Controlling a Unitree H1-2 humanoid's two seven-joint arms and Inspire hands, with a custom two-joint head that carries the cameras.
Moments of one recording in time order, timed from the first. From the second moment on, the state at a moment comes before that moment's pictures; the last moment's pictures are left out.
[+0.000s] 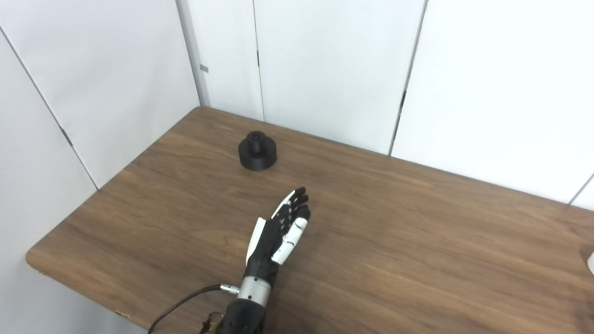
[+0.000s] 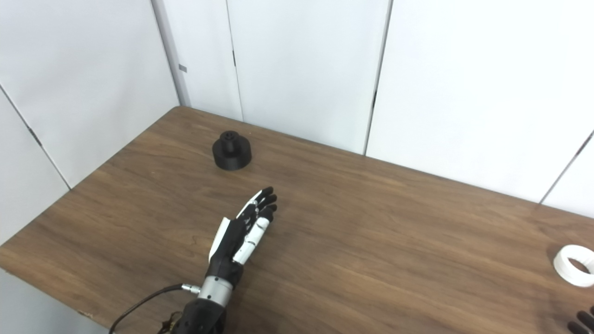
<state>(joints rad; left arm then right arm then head) 0.13 -0.01 0.07 -0.13 0.11 -0.08 0.11 0.16 -0.22 -0.26 -0.14 0.22 0.05 0.12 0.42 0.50</state>
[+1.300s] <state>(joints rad) -0.07 0.36 0.12 -0.19 0.80 0.34 0.10 0.16 -0.19 -0.23 -0.16 0.18 0.03 0.11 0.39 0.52</state>
